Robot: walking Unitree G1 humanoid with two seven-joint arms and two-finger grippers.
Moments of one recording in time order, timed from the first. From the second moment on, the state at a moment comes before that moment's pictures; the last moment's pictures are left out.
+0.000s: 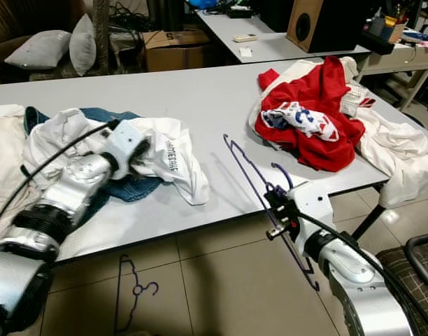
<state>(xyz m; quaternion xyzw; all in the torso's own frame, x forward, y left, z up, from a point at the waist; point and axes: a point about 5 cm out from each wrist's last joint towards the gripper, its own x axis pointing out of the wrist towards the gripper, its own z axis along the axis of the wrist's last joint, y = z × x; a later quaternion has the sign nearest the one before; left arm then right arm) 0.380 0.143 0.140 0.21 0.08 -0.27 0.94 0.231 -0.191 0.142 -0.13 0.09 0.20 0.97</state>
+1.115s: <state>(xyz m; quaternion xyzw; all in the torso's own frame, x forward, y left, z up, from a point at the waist) 0.284 0.214 0.173 0.06 -0.01 -0.11 0.99 0.234 -0.125 0.153 0.04 0.00 0.19 0.98</state>
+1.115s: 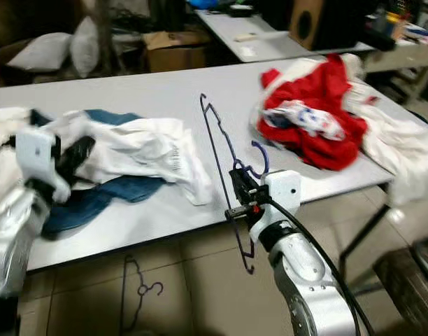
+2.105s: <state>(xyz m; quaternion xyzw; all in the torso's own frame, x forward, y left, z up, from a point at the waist) 0.272 0.192 0.160 0.06 0.02 -0.08 0.99 0.238 -0.126 0.141 0.00 0.03 0.20 0.98</state>
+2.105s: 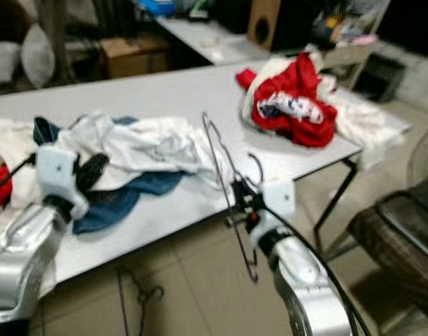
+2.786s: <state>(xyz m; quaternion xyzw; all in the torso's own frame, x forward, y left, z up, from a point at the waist) 0.277 0.190 0.163 0.06 0.01 -0.07 1.00 0.240 -0.136 0.144 -0.03 0.02 0.20 0.98</state>
